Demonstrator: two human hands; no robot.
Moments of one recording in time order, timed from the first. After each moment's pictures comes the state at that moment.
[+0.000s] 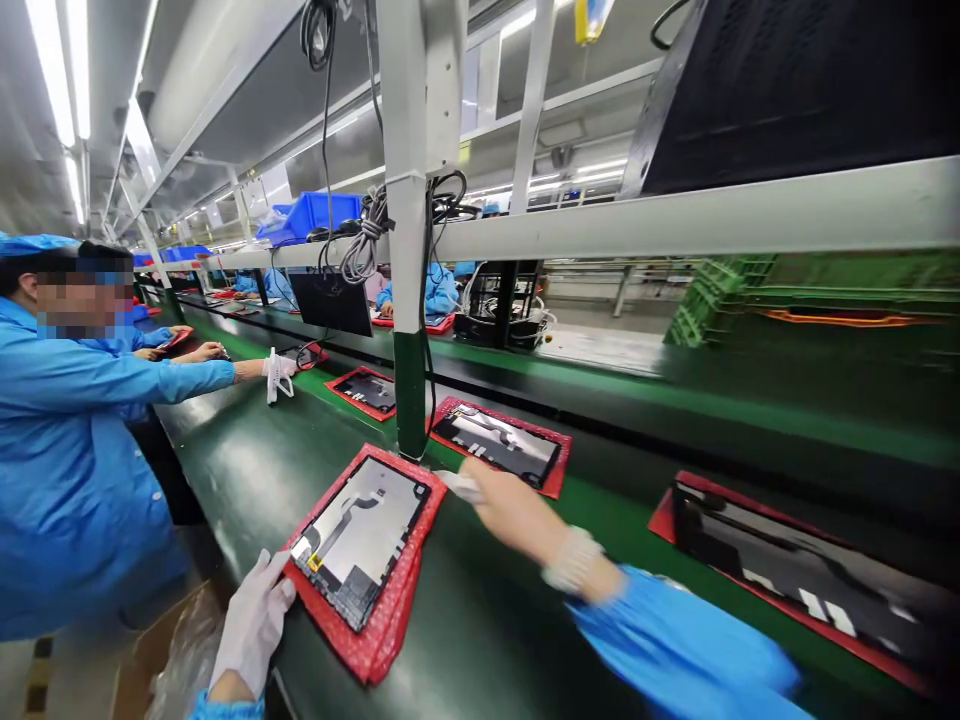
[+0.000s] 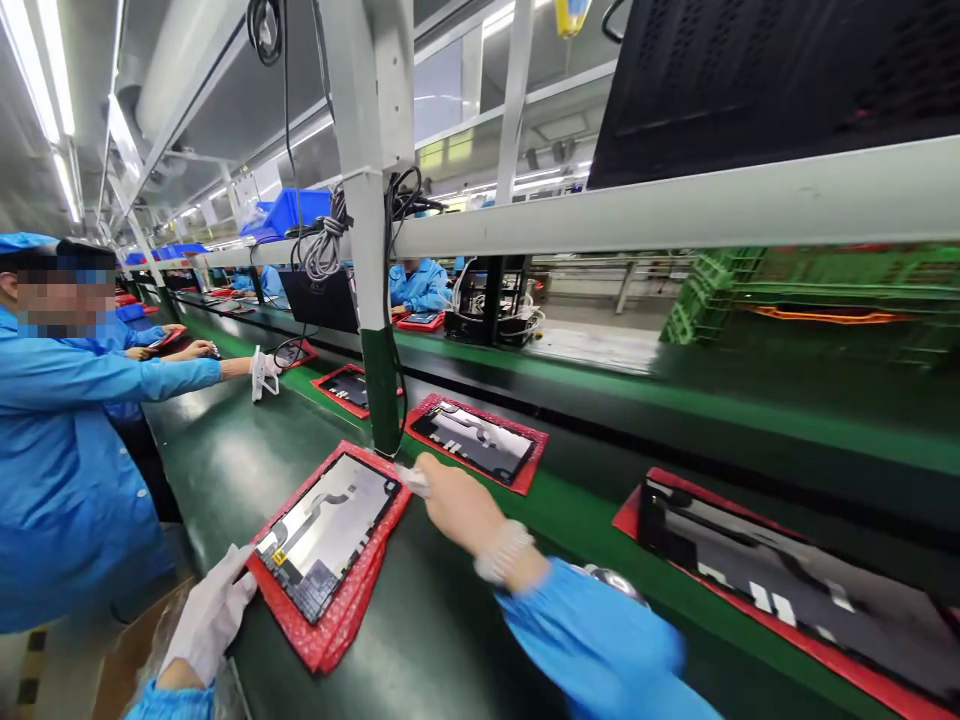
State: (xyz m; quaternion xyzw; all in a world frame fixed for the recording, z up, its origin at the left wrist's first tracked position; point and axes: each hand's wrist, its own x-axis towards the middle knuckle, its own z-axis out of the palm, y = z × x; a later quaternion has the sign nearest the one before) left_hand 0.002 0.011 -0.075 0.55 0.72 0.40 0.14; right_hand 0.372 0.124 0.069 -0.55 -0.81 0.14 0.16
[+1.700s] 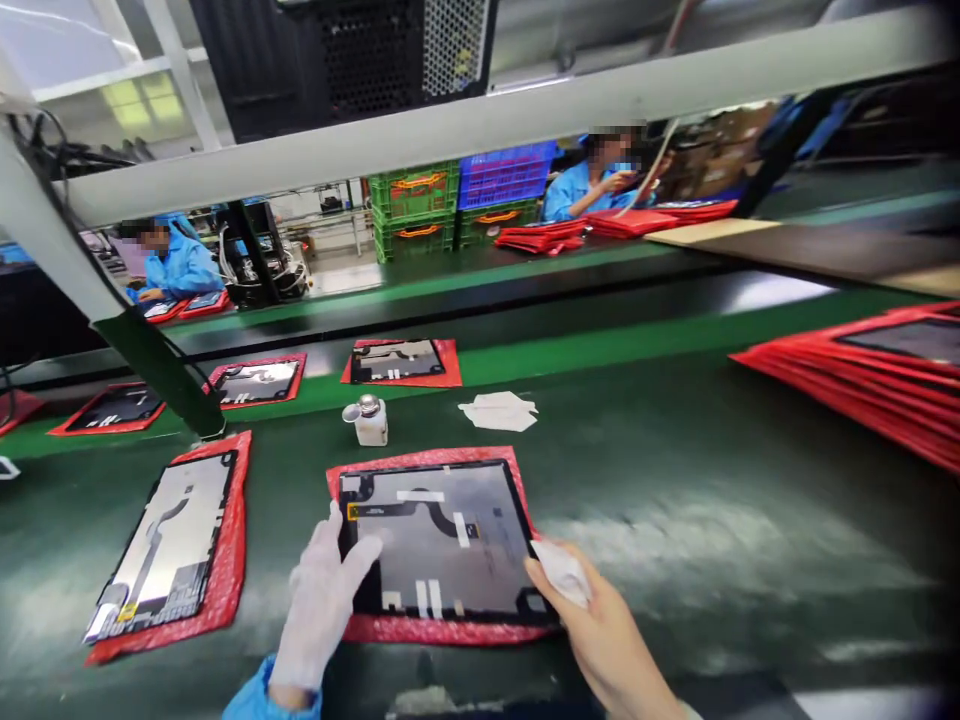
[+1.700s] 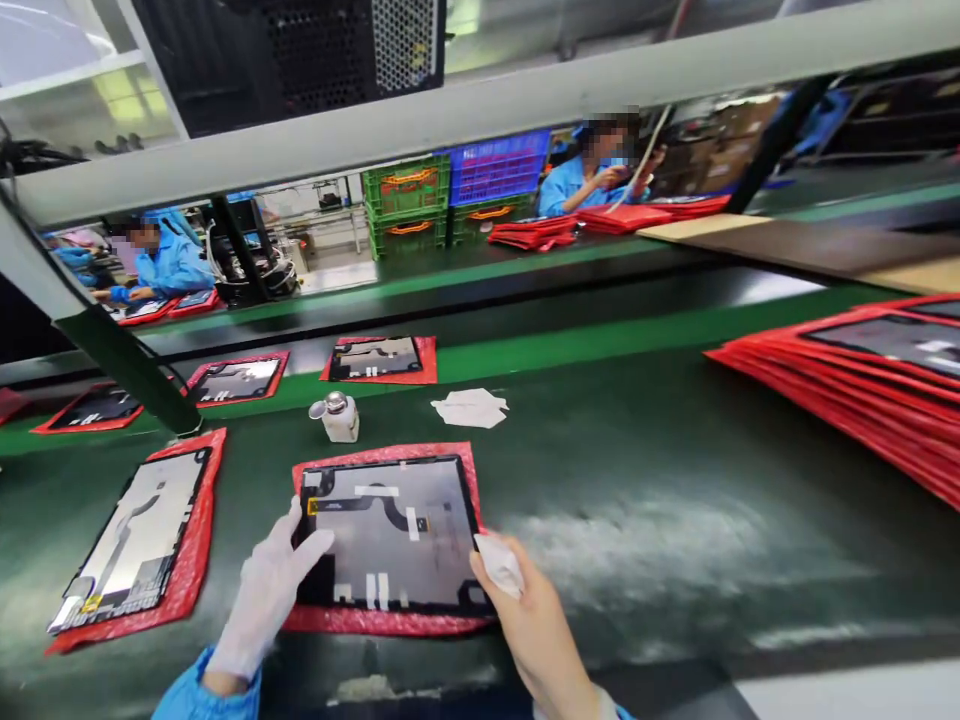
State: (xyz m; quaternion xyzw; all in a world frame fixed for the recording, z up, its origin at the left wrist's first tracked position) left_hand 0.253 -0.055 -0.010 0.80 0.51 0.17 0.26; right_hand 0.468 -0.234 -0.061 -0.67 -0.17 0.24 0.68
